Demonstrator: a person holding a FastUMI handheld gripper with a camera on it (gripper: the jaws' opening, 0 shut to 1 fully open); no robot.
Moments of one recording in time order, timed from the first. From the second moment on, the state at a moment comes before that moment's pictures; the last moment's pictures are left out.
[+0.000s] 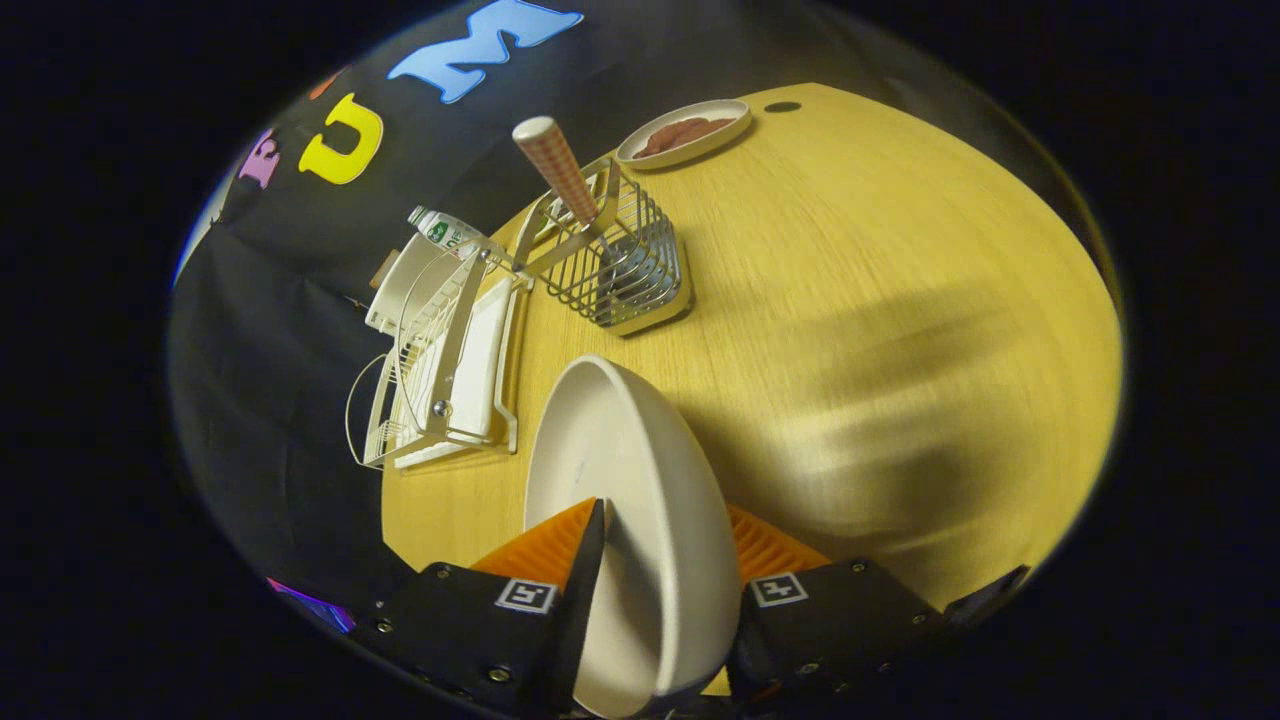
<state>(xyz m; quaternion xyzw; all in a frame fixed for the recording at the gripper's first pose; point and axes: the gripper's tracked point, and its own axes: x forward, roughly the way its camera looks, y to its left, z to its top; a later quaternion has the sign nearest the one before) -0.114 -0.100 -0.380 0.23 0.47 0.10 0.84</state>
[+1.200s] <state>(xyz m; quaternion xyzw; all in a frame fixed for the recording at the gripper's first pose) -0.024 -0.152 -0.187 0.03 0.03 0.09 1.00</state>
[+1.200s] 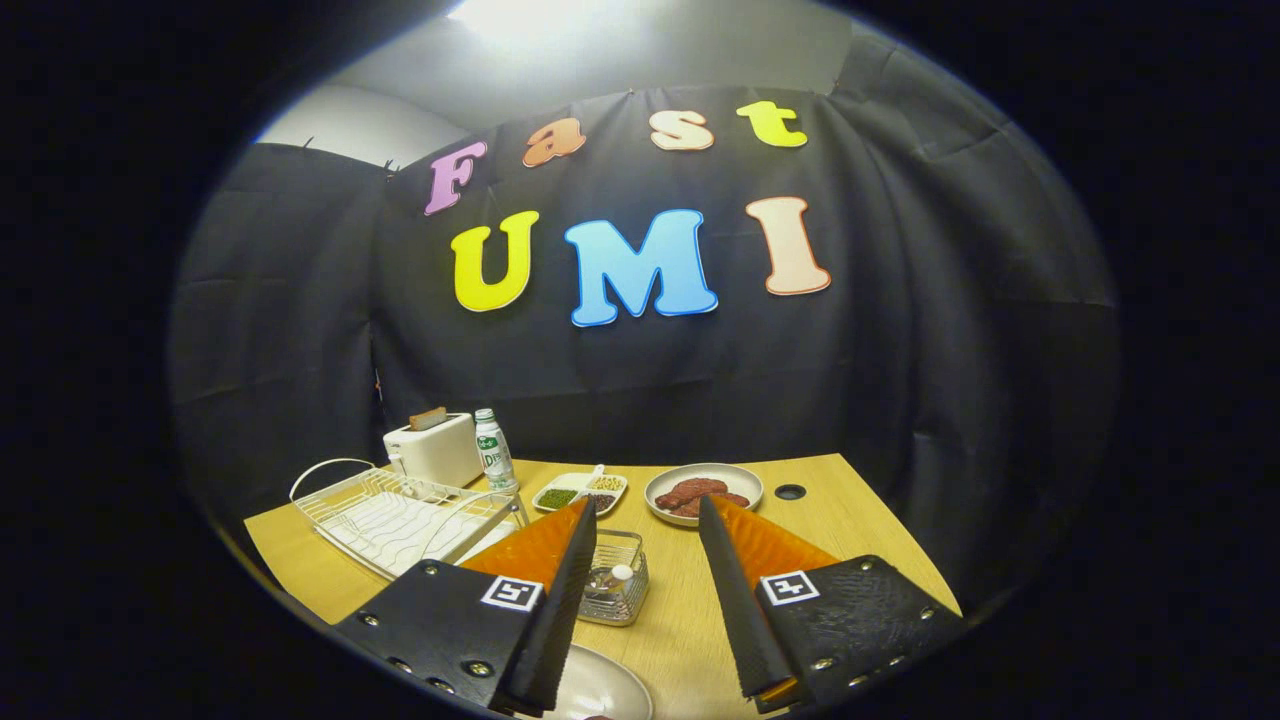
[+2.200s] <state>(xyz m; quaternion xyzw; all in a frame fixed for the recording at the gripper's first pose) 0.039 -0.099 -0.232 0.02 0.05 0.10 0.99</state>
